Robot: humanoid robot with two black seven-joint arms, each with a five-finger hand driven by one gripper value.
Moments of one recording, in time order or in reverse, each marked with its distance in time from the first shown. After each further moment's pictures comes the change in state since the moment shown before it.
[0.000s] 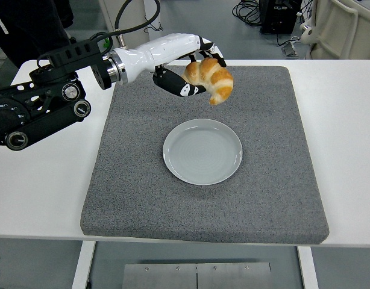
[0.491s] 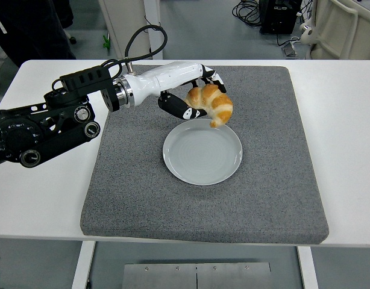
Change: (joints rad) left arm 0.085 -0.032 0.015 0.018 0.035 0.013 0.001; right arm 0.001 0.000 0.000 0.000 0.000 0.000 0.000
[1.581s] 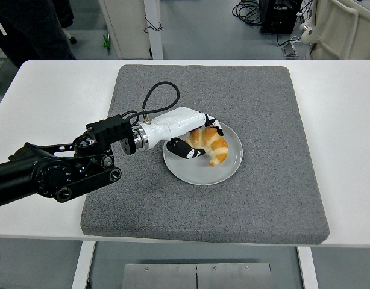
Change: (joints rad) left arm 0.111 -0.129 0.155 0.131 0.115 0.179 -0.001; right arm 0.000 0.000 0.000 0.000 0.000 0.000 0.000
